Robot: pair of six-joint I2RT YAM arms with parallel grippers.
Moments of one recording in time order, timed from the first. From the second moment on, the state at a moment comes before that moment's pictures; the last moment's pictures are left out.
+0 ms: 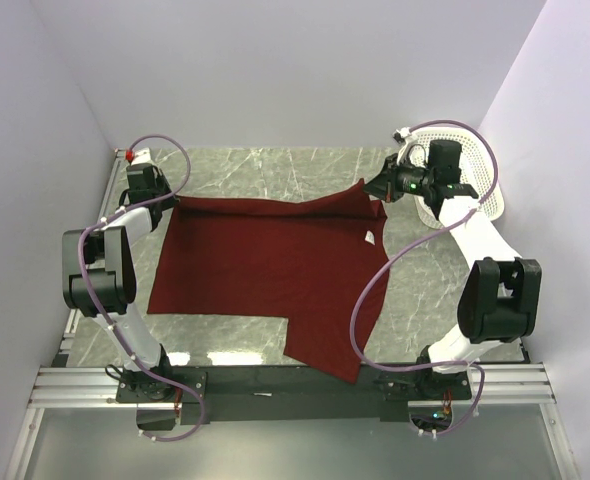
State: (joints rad) left arm 0.10 1.80 1.09 0.17 0.00 -0.31; right arm 0.00 1.58 1.25 -0.21 -0.85 -0.05
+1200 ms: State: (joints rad) left arm 0.14 1.59 0.91 0.19 -0.03 -0.37; right arm 0.00 1.54 1.18 -0.27 -0.88 -0.14
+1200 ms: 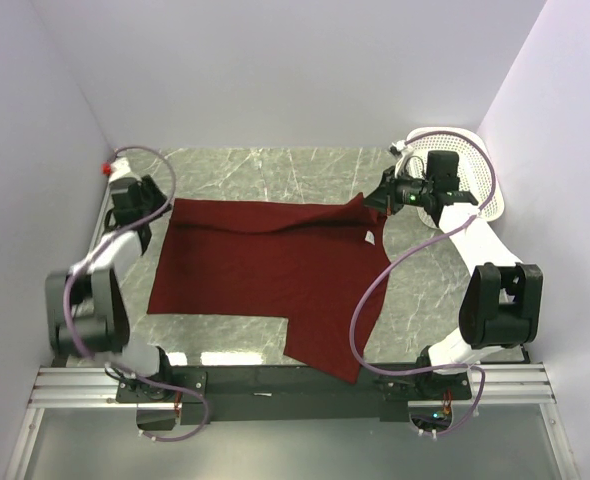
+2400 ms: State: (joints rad) left arm 0.18 1.14 0.78 0.13 0.09 -0.47; right arm 0.01 1.50 1.11 -0.56 -0.87 -0.49
